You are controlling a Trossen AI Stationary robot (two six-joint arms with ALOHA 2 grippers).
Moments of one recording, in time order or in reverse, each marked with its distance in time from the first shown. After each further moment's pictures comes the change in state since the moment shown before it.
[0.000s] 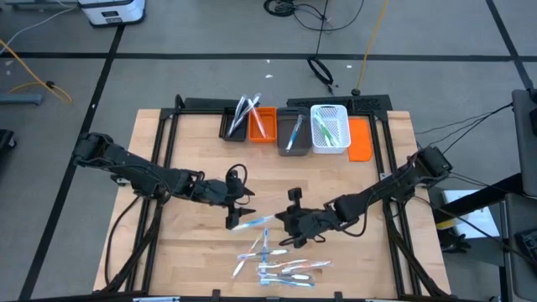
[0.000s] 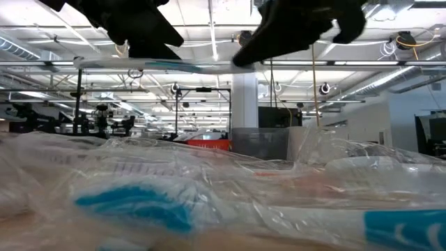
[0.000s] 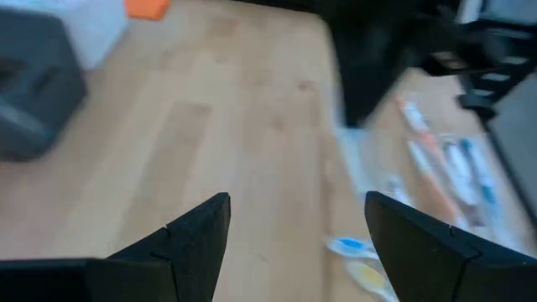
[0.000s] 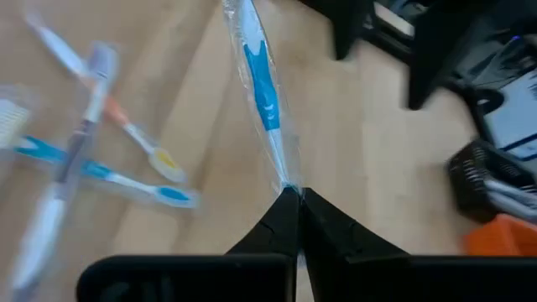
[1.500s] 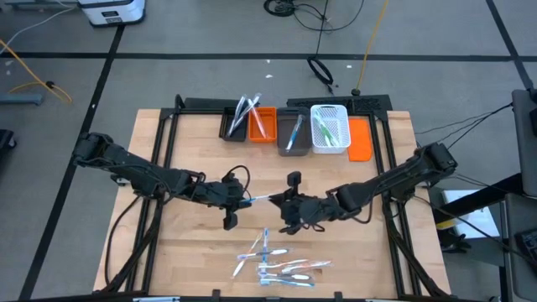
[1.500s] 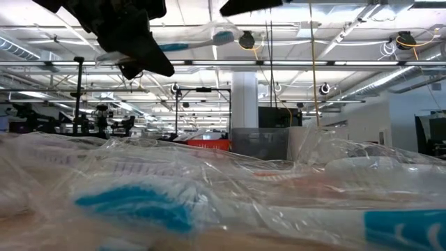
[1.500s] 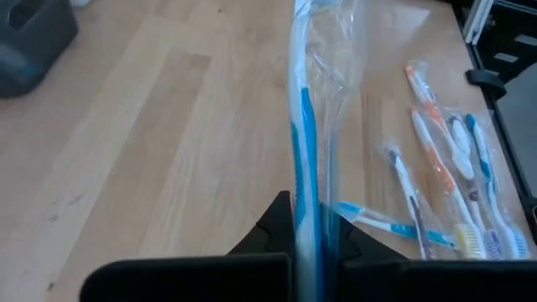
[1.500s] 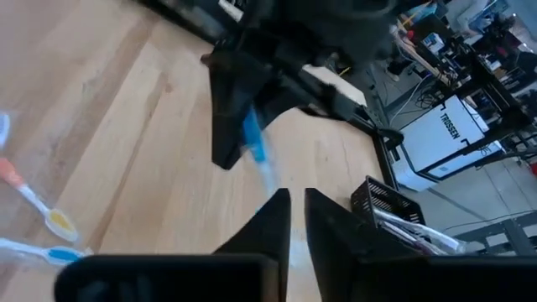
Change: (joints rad) left arm 0.000 0.000 0.000 -0.100 0.020 -0.098; right arm -0.055 -0.074 0.124 -0.048 0.104 -0.163
